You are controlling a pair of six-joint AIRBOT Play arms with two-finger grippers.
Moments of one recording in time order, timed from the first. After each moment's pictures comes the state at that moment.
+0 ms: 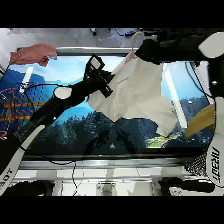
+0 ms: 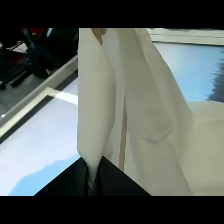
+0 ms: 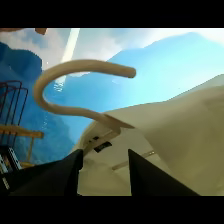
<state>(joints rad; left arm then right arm) -0.56 -1.40 1.30 0.15 -0.19 0.26 0.22 -1.45 1.97 -1.16 1.17 1.69</state>
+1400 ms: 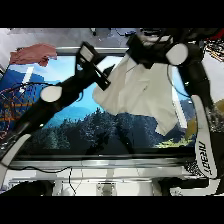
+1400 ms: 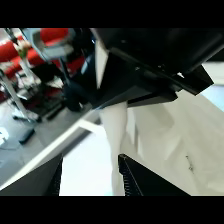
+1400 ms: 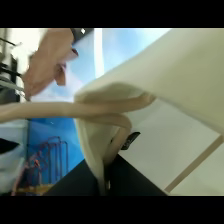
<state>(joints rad) -0.58 -1.23 1.30 0.16 -0.12 0.28 0.26 -1.54 1.97 -1.23 0.95 2.07</state>
